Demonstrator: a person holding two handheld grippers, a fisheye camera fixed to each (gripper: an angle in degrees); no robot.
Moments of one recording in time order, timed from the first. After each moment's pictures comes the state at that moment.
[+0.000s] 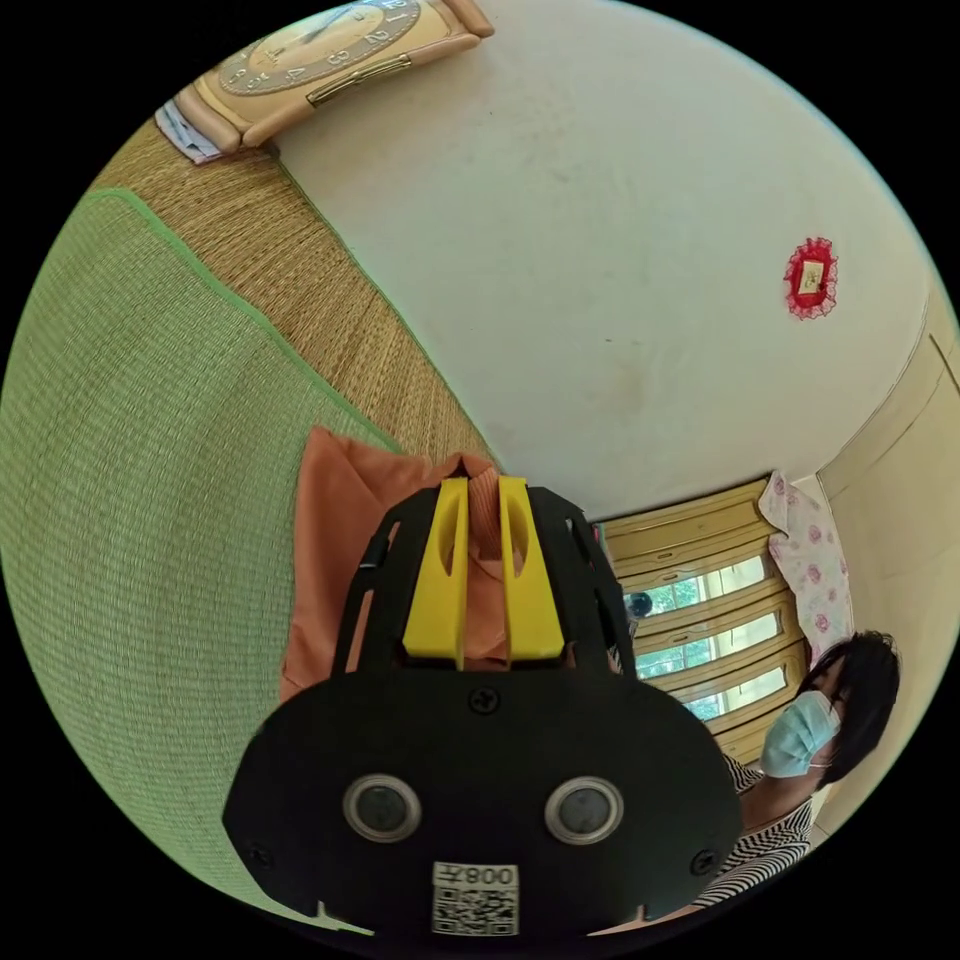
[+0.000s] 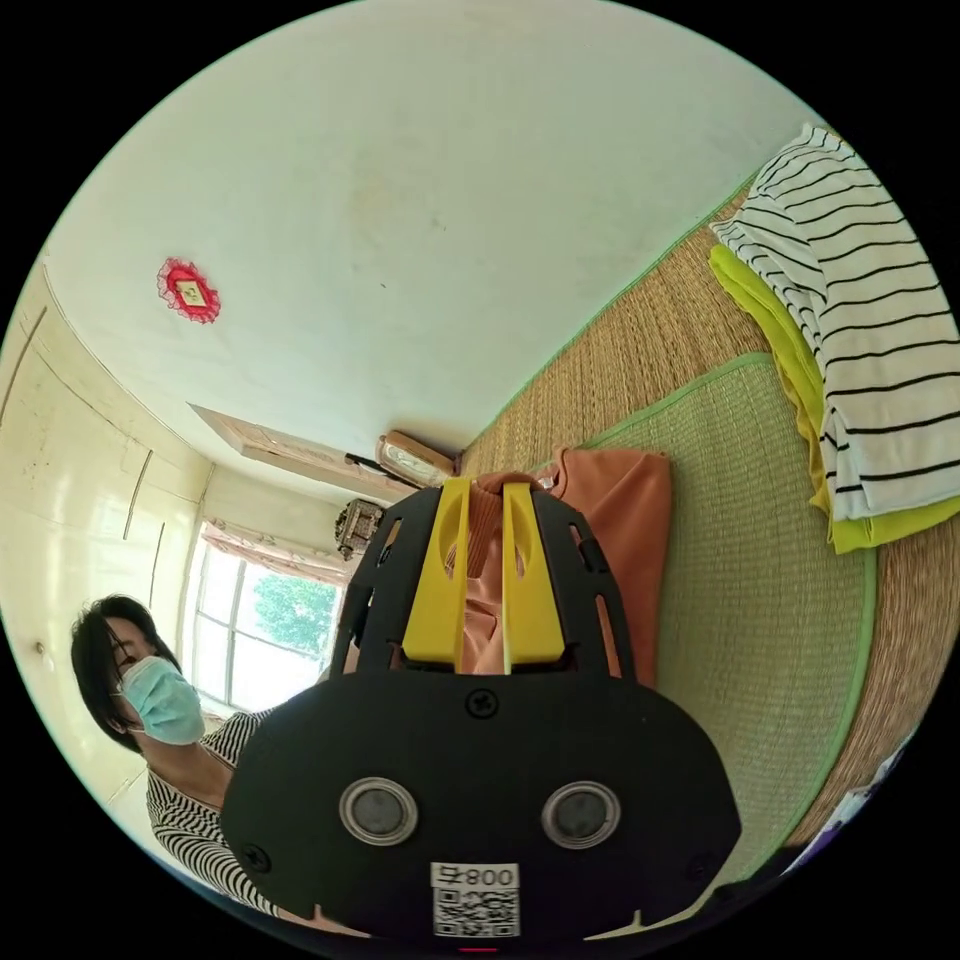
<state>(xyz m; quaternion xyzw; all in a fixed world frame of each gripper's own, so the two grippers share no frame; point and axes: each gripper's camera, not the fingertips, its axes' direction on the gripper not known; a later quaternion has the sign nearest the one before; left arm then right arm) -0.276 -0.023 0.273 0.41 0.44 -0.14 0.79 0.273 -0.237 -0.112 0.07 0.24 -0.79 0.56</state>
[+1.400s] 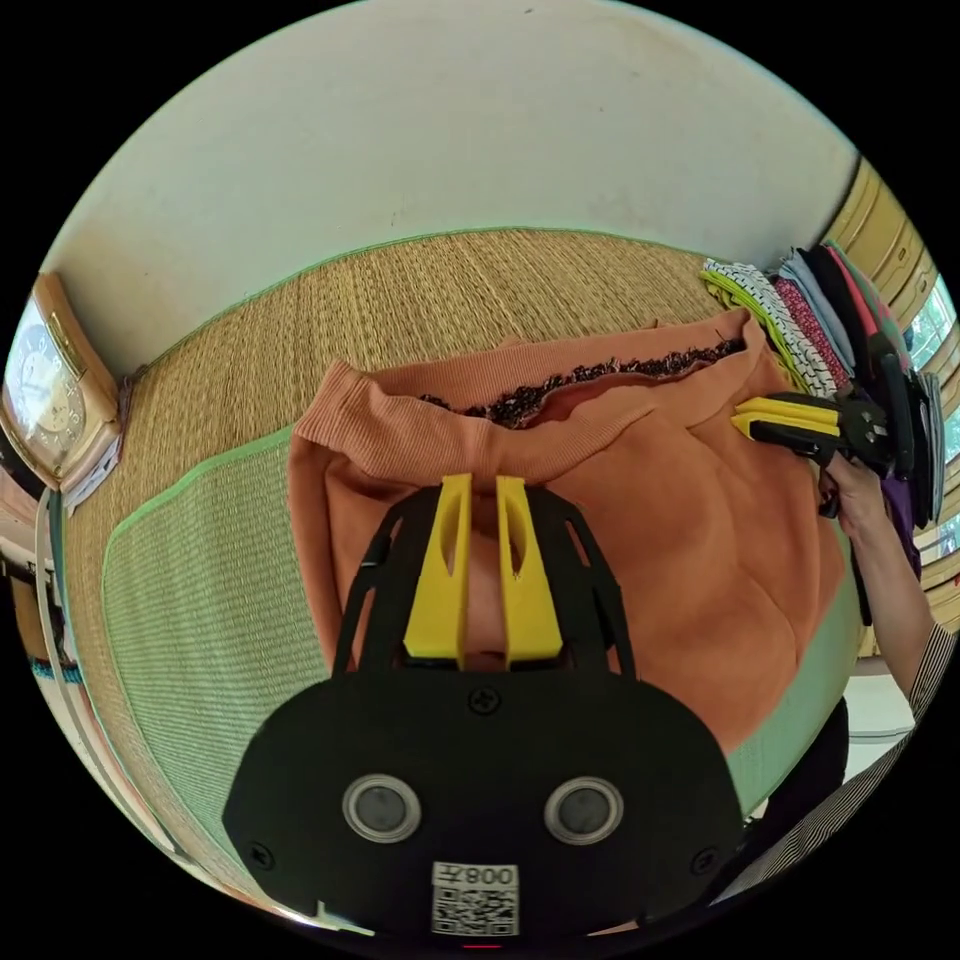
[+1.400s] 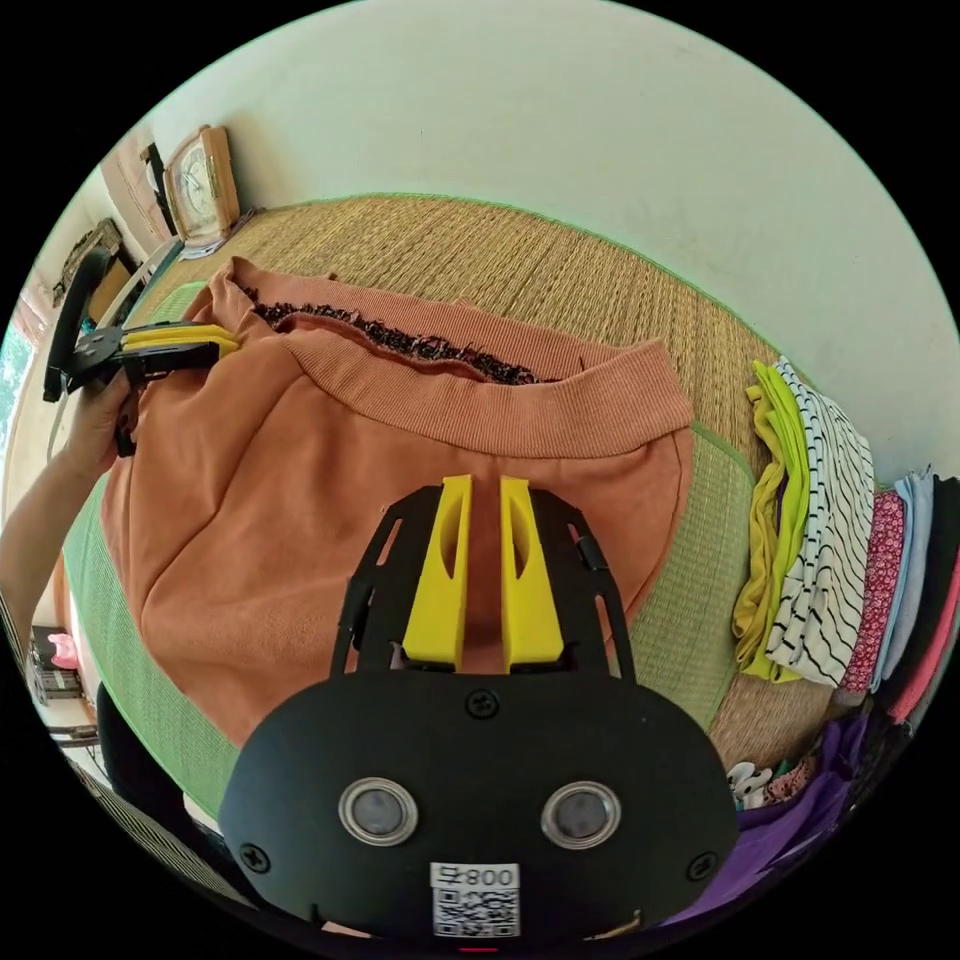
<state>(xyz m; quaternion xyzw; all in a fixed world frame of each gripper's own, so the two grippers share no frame) -0.044 -0.309 0.201 0.27 -0.06 0.04 0.96 0.348 -0.371 0.229 0.28 0.63 -0.71 0.16</state>
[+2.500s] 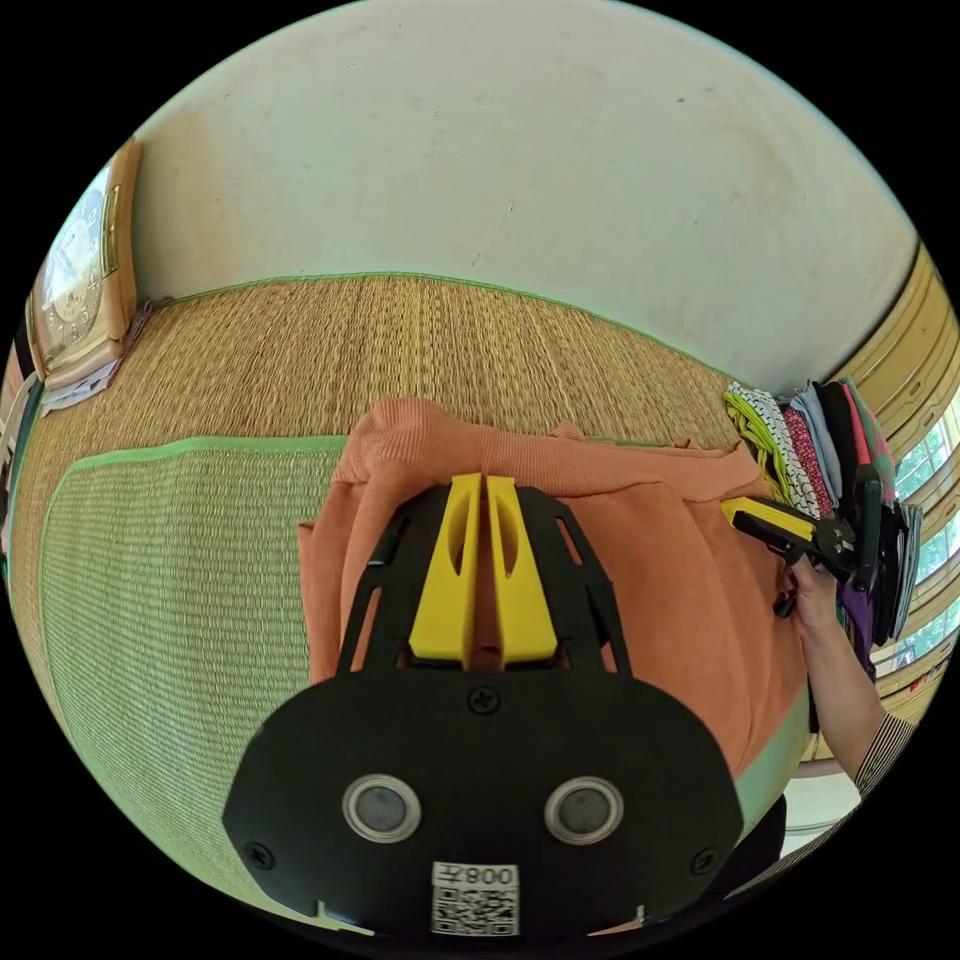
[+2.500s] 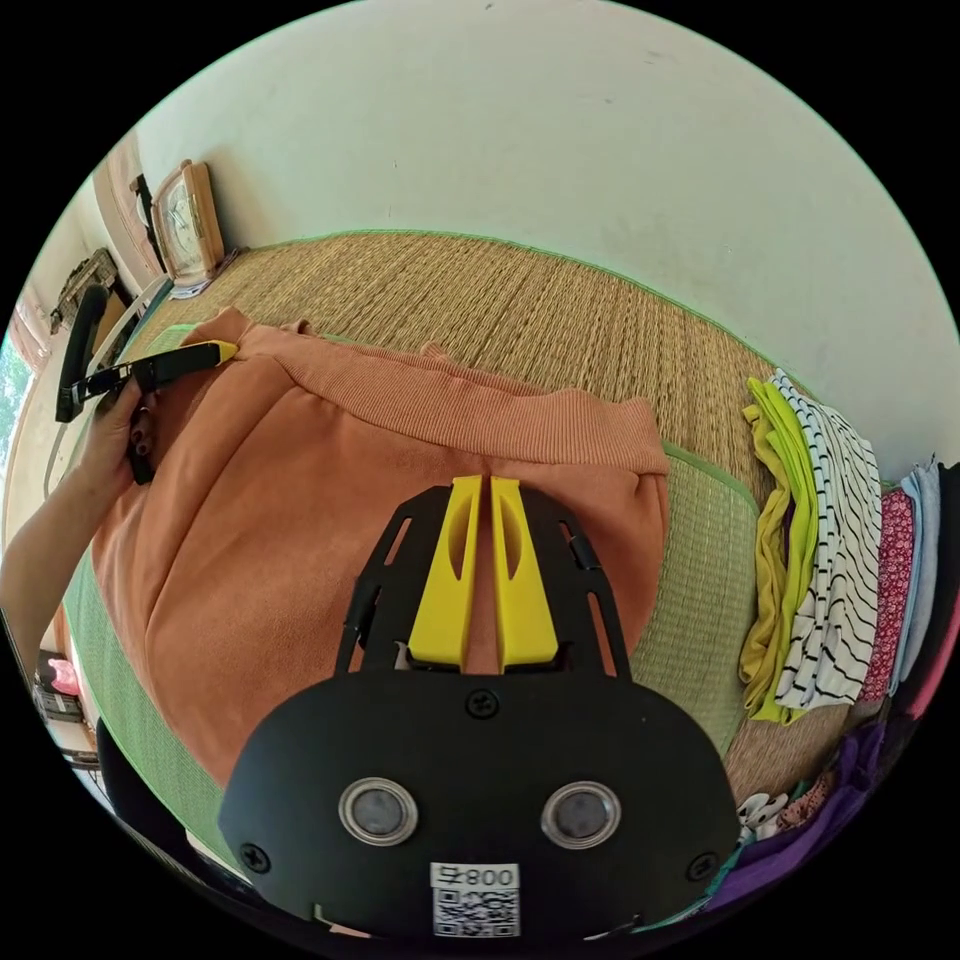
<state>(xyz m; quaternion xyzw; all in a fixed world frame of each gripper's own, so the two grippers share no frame) -0.056 -0.329 0.235 0.36 0.02 -0.07 0.93 0.370 -0.417 0.276 0.30 0.59 -0.74 0.16</state>
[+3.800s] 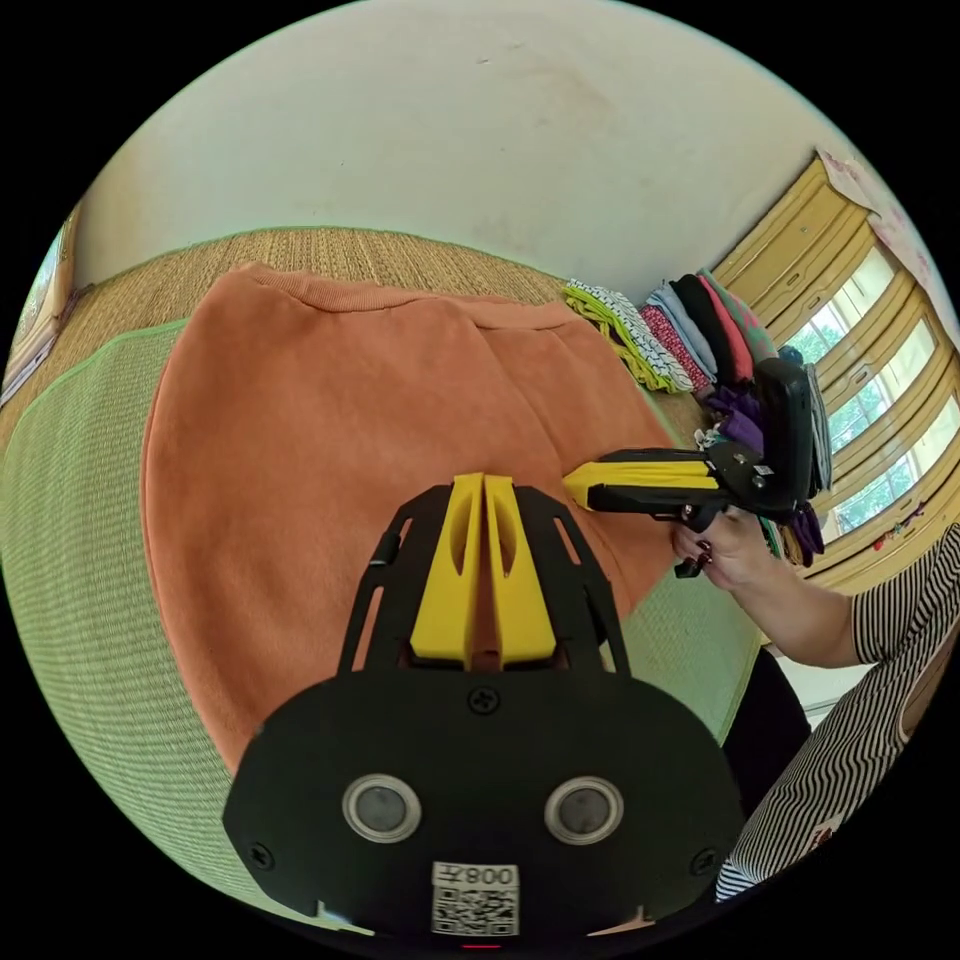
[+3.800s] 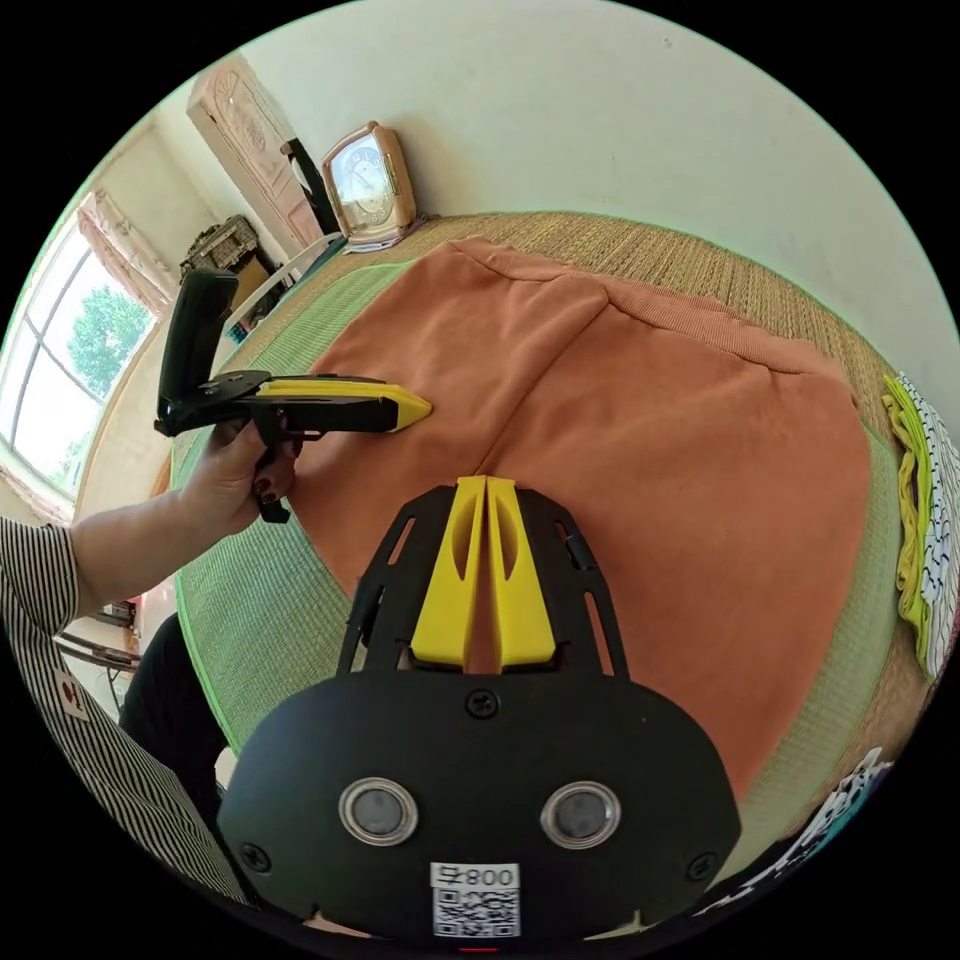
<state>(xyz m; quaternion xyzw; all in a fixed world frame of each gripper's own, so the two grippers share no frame) -0.056 -0.142 0.372 0.33 0.11 0.08 0.93 0.569 -0.454 0.244 0.12 0.57 -0.79 0.20</state>
